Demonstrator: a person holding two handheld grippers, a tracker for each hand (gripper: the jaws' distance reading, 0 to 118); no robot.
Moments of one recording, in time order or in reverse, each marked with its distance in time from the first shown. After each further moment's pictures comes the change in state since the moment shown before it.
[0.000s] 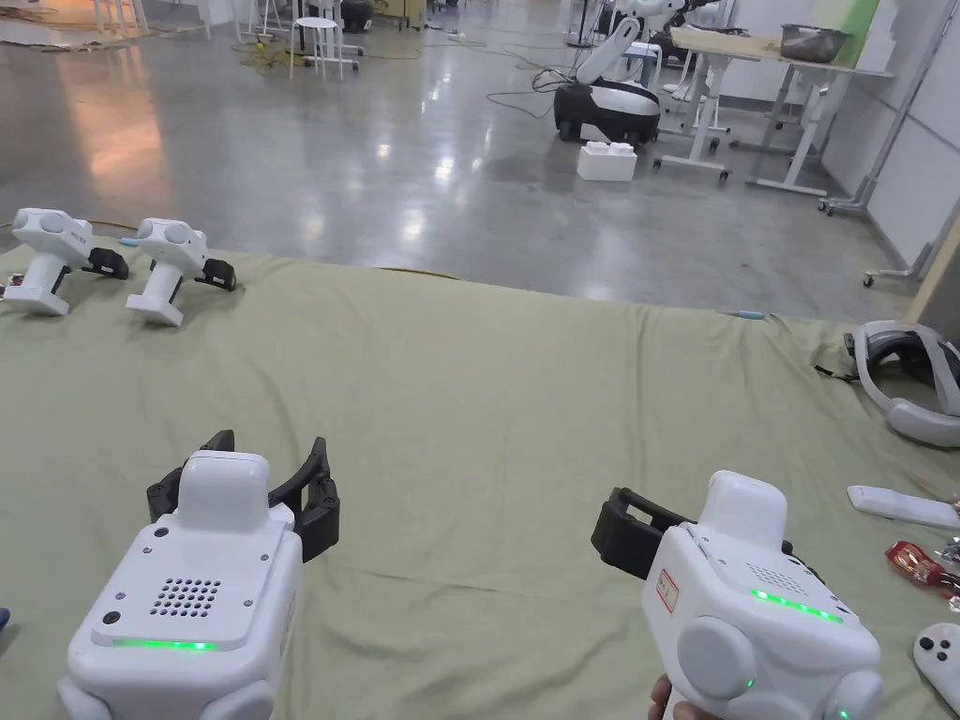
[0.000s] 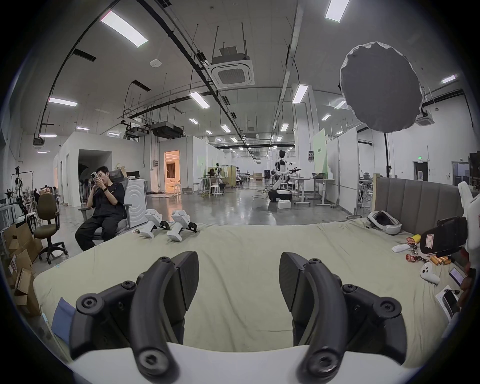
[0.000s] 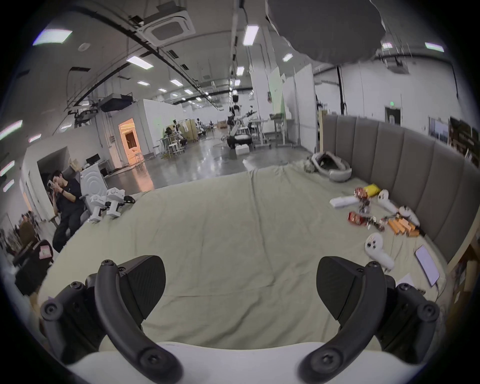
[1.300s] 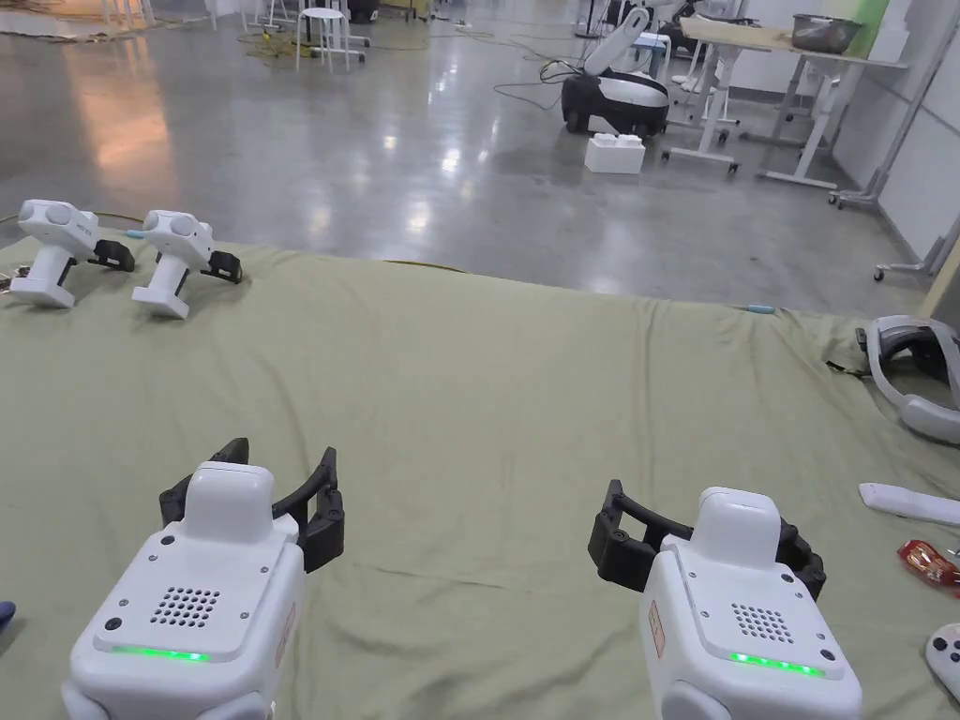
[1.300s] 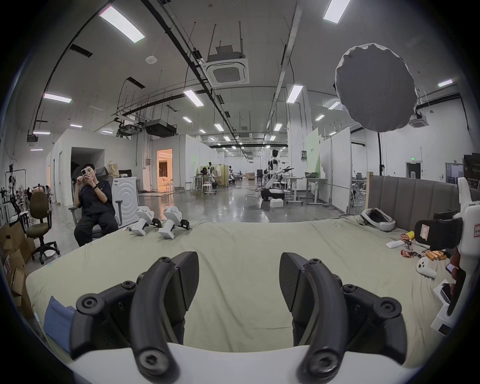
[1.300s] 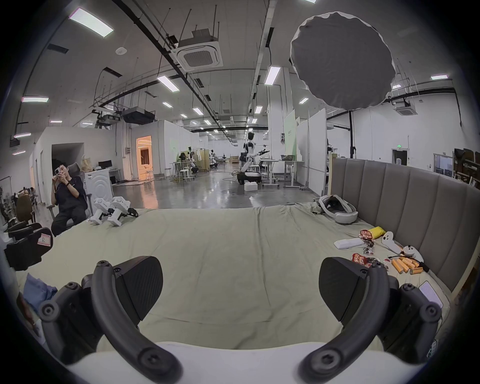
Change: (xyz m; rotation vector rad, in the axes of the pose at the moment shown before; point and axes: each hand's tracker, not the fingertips) left arm -0.006 -0.017 -0.008 -0.004 -0.056 0.004; right arm -0.001 -0.028 -0.014 0.229 0.043 0.102
